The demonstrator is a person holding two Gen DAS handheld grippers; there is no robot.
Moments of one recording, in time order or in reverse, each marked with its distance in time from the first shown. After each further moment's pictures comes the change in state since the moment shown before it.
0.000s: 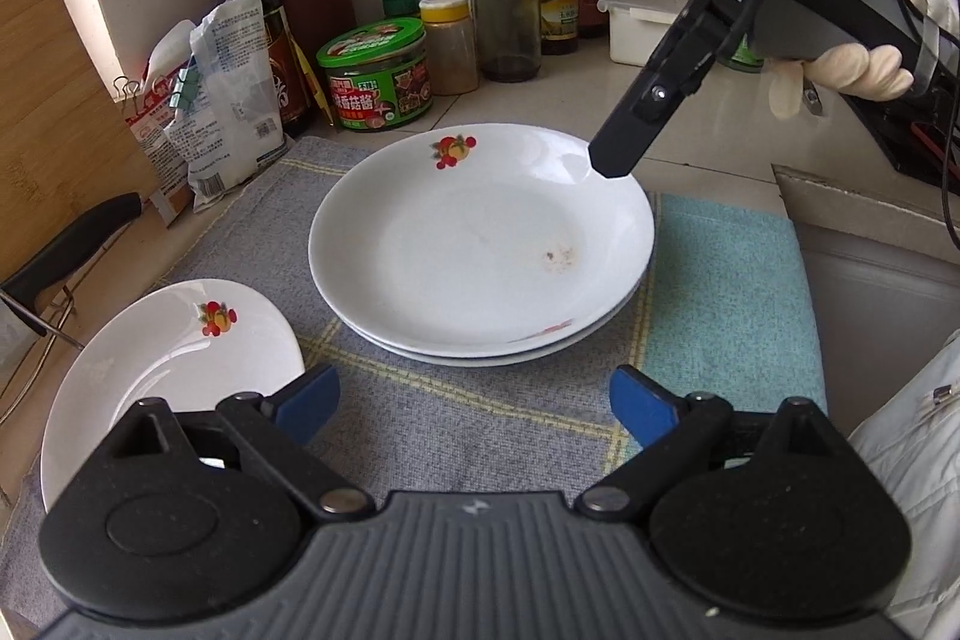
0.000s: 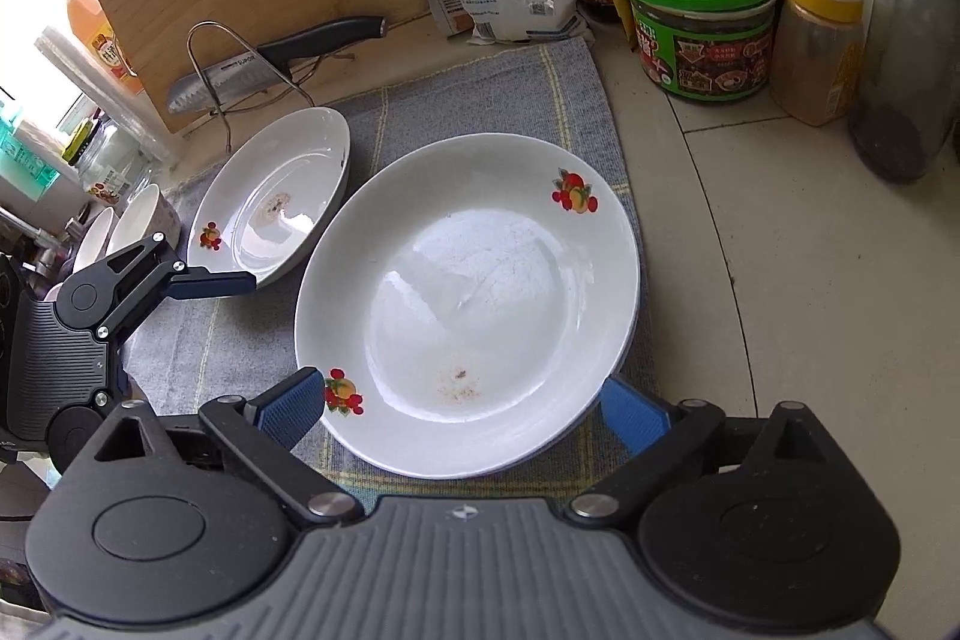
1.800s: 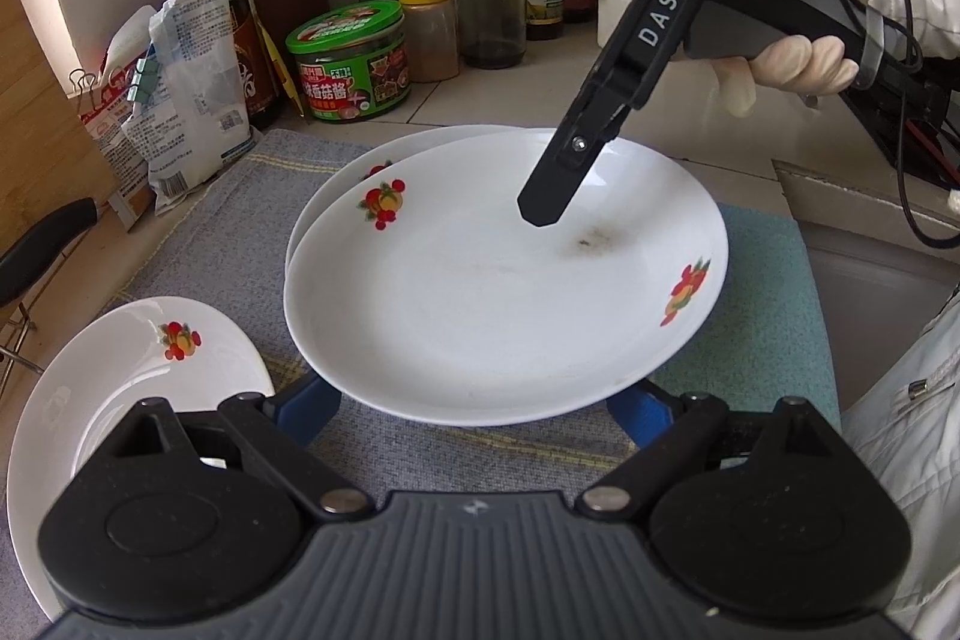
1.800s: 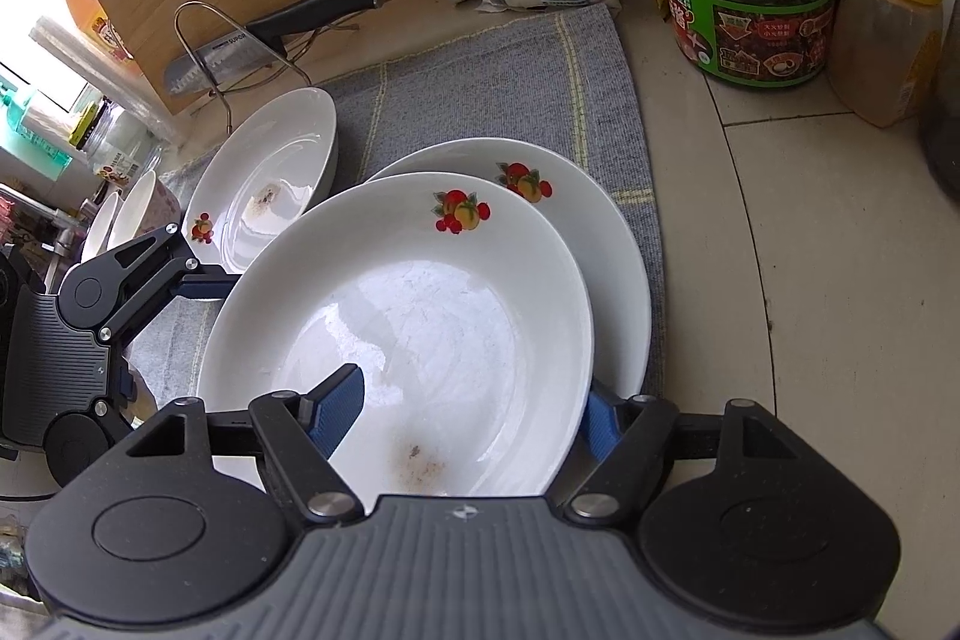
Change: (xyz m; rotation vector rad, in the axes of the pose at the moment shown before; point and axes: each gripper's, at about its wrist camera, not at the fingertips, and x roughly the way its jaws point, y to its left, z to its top) left arm 0.029 0.009 0.010 0.027 0.035 -0.072; right arm 0.038 -0.022 0.023 0.011 0.100 0.089
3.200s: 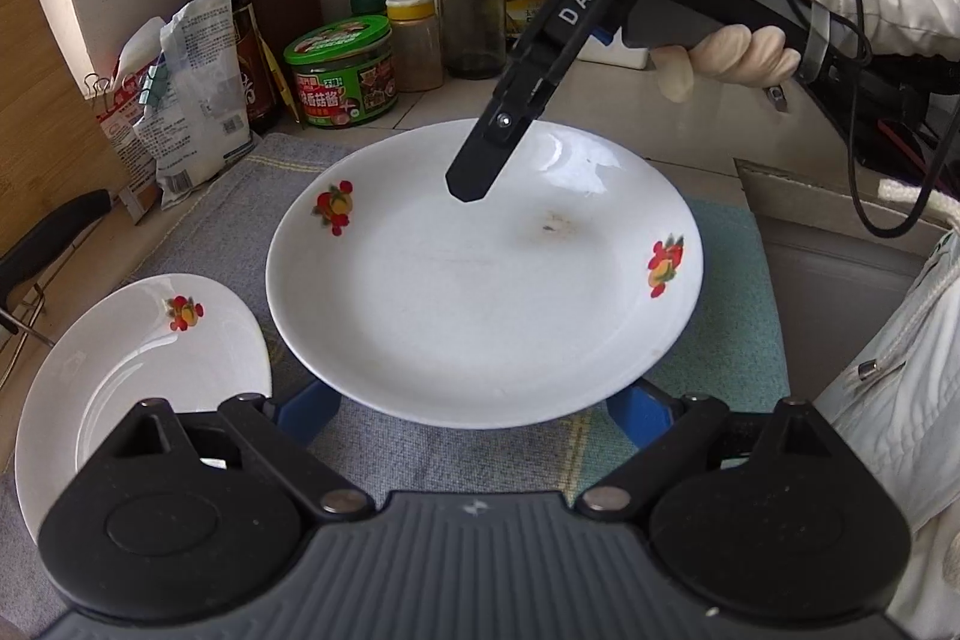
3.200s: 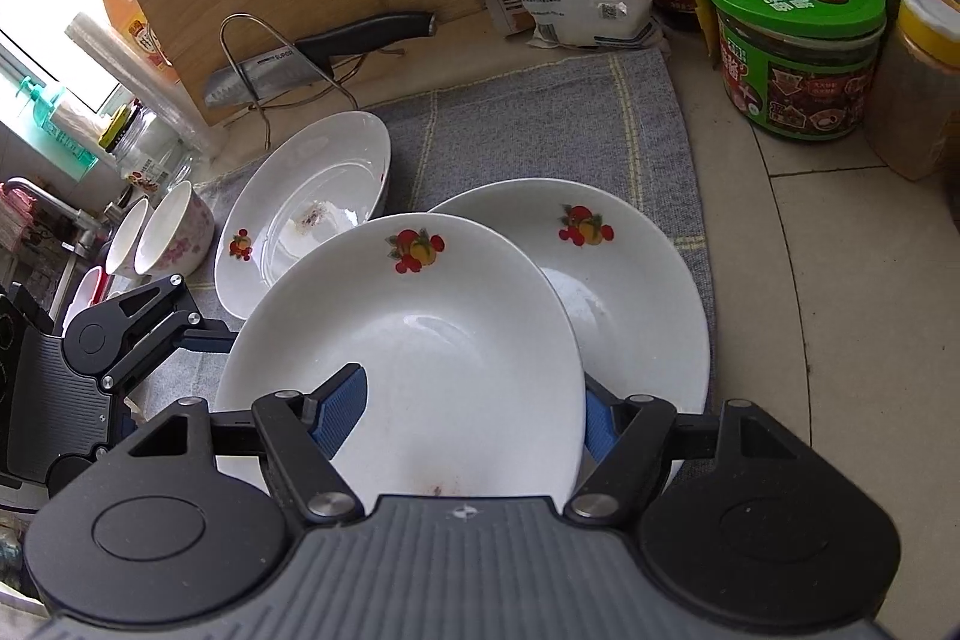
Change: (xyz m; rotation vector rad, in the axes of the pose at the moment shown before) left arm -0.026 -0.014 -0.014 -0.003 -0.031 -0.011; right arm -0.003 0.021 0.006 -0.042 -0.058 0.026
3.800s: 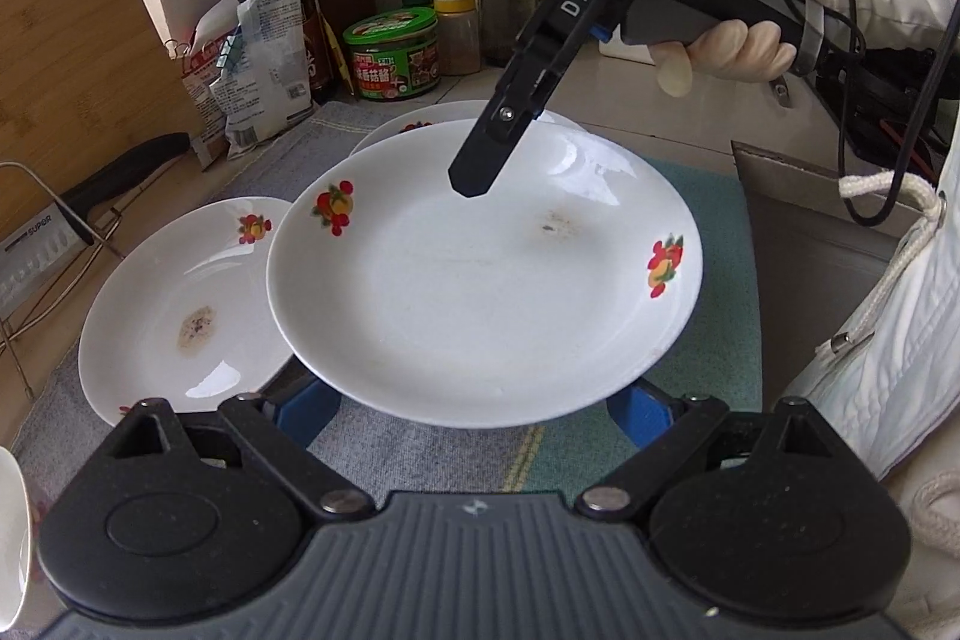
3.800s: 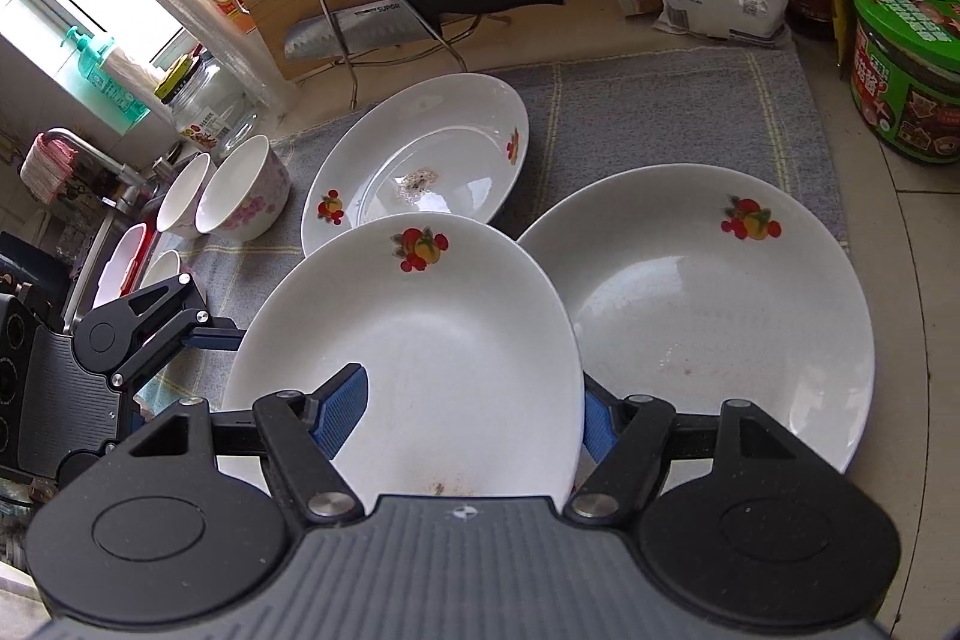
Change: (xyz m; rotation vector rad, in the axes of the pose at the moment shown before) left arm -0.054 -0.005 -0.043 -0.053 -0.003 0.063; right arm 0.019 0.061 -0.004 -0.073 0.046 0.061
